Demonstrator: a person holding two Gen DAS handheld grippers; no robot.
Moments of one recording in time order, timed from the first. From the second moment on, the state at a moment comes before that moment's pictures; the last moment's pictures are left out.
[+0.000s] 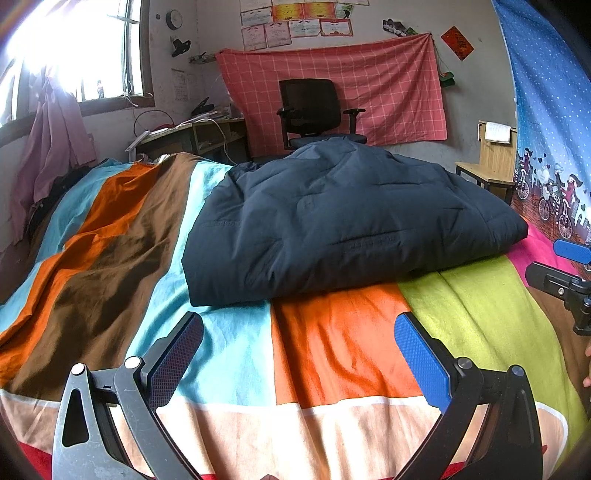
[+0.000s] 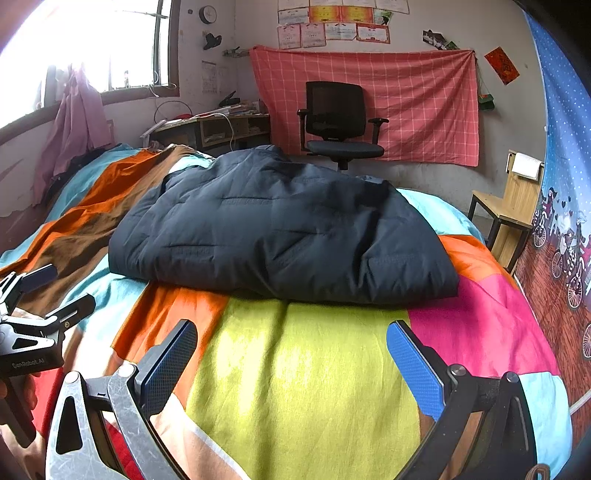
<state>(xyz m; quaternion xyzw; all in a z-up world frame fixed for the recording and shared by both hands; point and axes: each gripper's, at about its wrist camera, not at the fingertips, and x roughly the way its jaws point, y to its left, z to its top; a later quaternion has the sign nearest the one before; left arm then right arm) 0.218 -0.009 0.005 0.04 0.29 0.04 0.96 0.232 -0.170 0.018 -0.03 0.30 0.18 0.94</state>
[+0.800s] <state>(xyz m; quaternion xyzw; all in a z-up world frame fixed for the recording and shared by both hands) 0.215 -0.005 0.005 0.05 0.29 0.04 0.96 0.232 -0.169 0.018 -0.03 0.30 0.17 0.94</state>
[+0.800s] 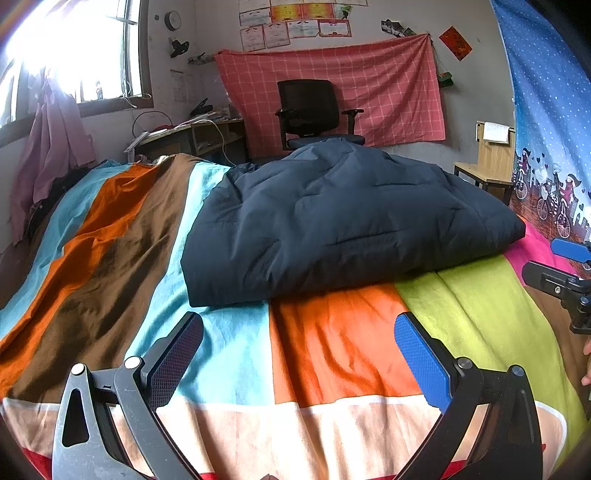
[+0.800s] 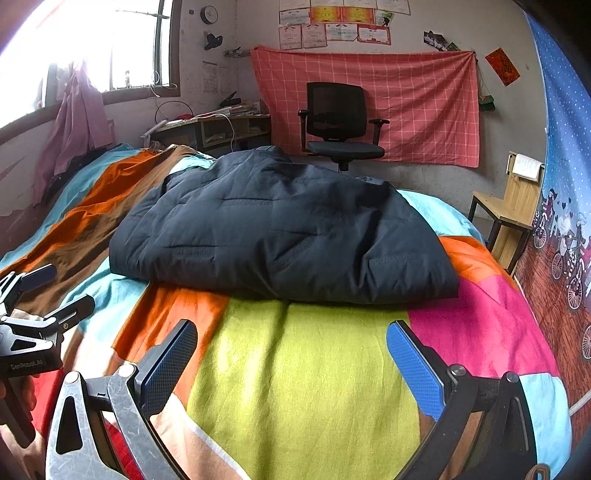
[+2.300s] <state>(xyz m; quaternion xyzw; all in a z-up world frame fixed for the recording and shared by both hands) 0.212 -0.002 0.005 0.05 0.28 0.03 0.96 0.232 -0.172 0.018 -0.03 0.29 0.17 0.94</state>
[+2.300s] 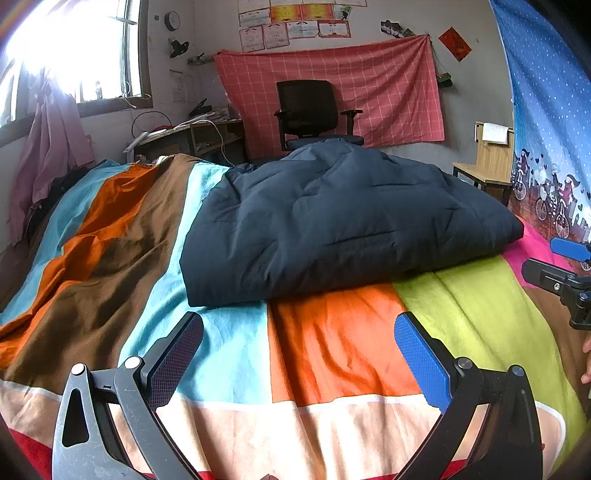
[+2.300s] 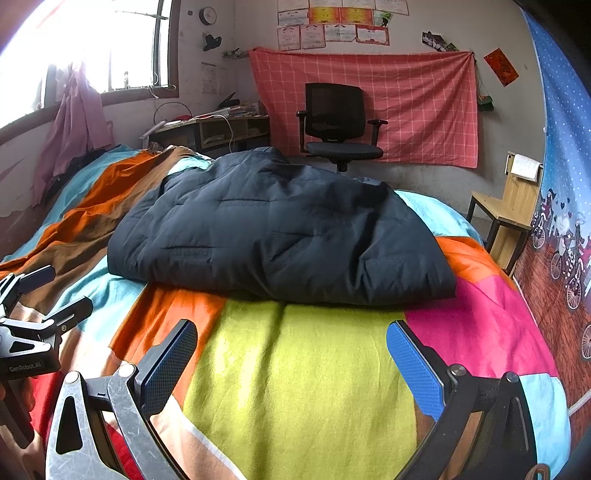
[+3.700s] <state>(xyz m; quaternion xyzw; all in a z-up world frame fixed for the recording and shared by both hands) 0.214 -0.004 0.003 0.05 0.30 0.04 0.95 0.232 -0.172 0.017 -0.03 0.30 0.17 0.94</state>
